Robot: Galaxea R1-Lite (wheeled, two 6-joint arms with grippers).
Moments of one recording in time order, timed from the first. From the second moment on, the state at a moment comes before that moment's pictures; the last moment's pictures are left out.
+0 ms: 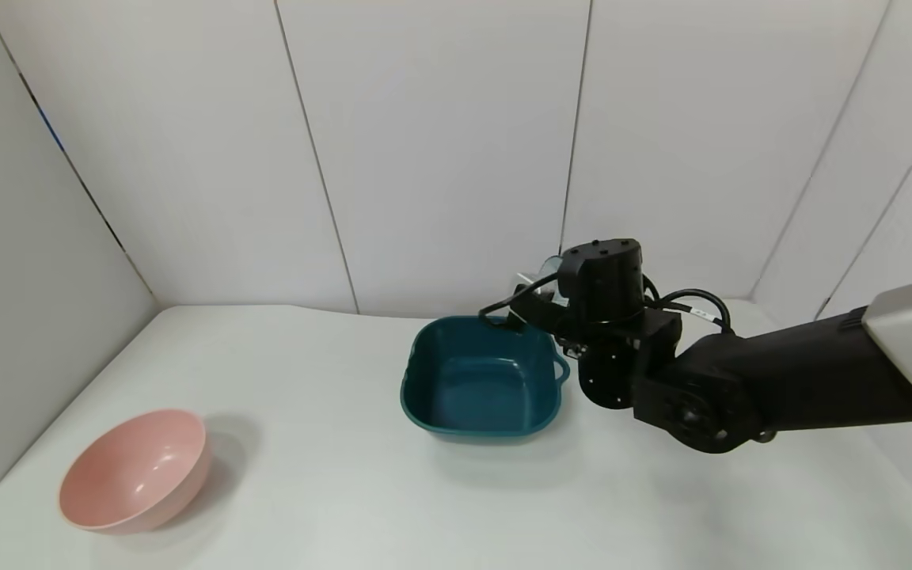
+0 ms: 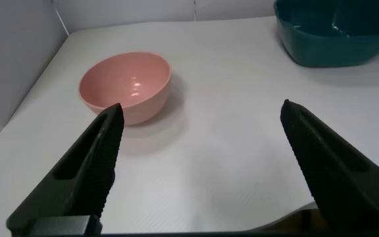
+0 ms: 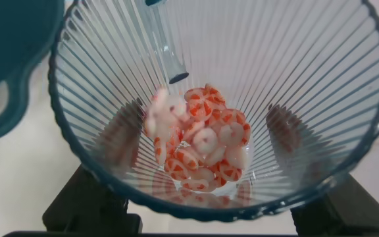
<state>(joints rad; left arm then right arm) 0.00 0.00 0.00 0.00 -0.01 0.06 0.68 2.11 -1.34 -0.49 -0.85 -1.05</state>
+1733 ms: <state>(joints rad) 0.00 0.00 0.00 0.00 -0.01 0.06 0.74 2.31 -1.45 -0.81 -1.04 -1.81</state>
